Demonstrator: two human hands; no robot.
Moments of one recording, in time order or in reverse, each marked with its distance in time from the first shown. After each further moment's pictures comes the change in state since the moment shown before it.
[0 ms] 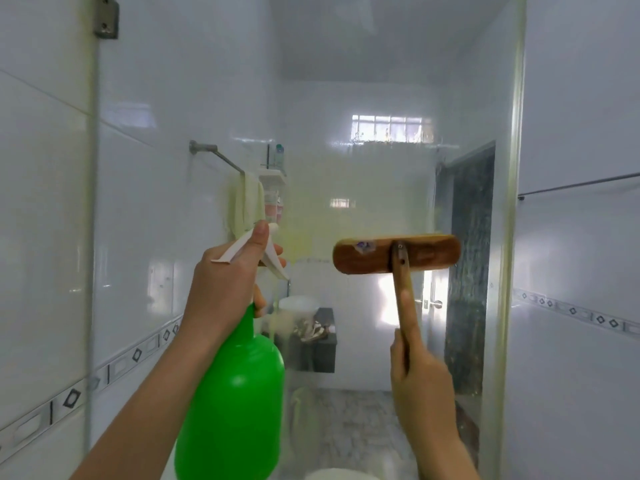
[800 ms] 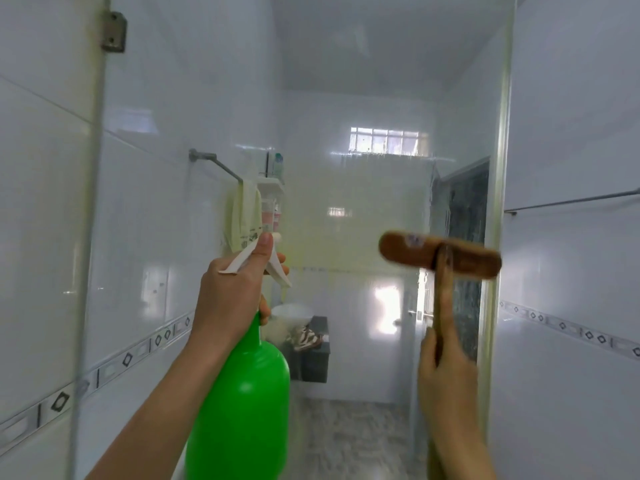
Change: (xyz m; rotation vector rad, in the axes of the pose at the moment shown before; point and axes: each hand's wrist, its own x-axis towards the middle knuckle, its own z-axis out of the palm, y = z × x) left_hand -0.008 0.005 0.014 -0.100 0.009 0.026; right_hand 0.023 0.022 -0.034 0.070 0.082 0.288
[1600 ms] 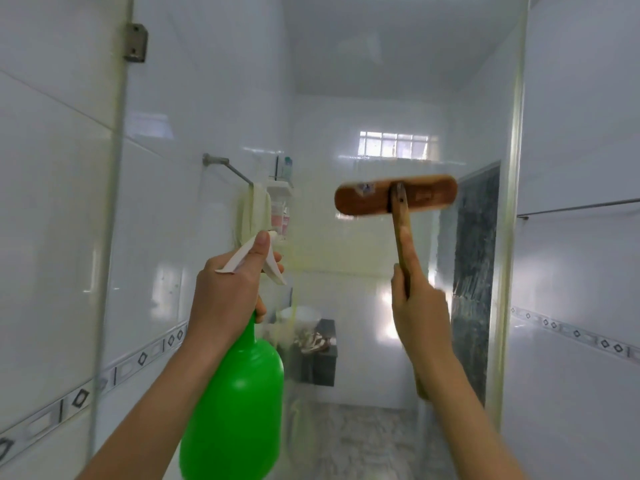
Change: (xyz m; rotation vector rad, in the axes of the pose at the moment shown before) left_hand 0.004 0.002 -0.019 0.088 0.070 0.029; right_hand 0.060 -0.050 0.030 -0.043 -0.011 -0.347
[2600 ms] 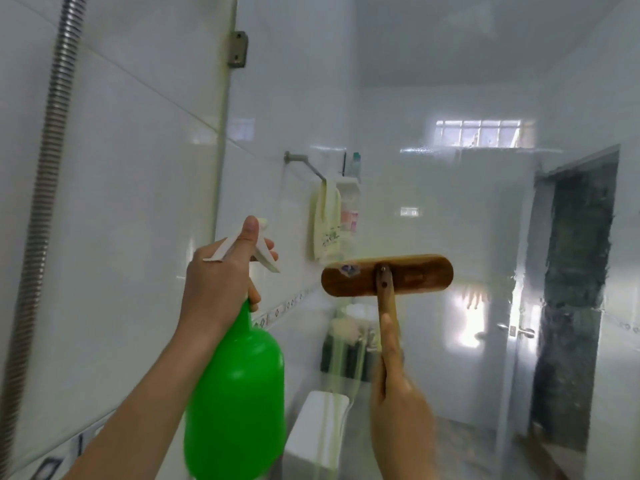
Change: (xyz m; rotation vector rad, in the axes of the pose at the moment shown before) left_hand 0.013 -0.011 -0.105 0.039 0.194 -0.018; right_hand -0.127 -0.093 0.088 0.027 -0.268 0.009
